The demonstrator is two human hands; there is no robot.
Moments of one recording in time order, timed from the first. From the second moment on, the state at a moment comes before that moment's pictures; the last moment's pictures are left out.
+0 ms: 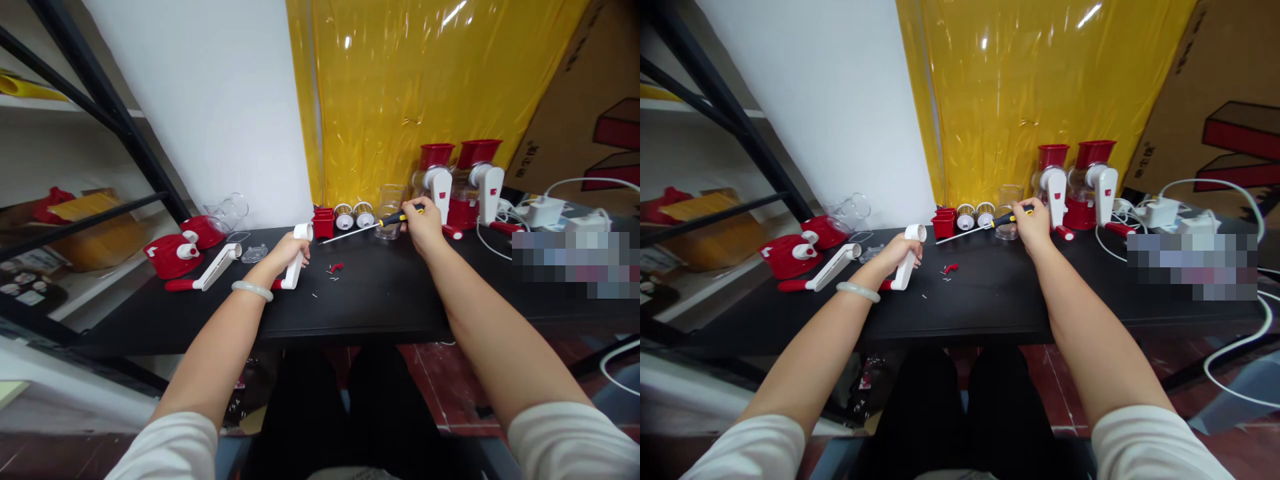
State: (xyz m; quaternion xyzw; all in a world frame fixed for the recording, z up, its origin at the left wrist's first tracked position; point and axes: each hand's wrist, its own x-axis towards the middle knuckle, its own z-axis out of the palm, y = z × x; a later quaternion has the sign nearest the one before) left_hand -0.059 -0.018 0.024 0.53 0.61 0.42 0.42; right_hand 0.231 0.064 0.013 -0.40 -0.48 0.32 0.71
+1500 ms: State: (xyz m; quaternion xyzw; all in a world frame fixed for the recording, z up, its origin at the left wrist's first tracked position) left_hand -0.059 -0.025 0.013 0.70 0.44 0.51 0.23; right_hand 0.166 0.025 0.002 -0.36 -0.80 0.17 0.45
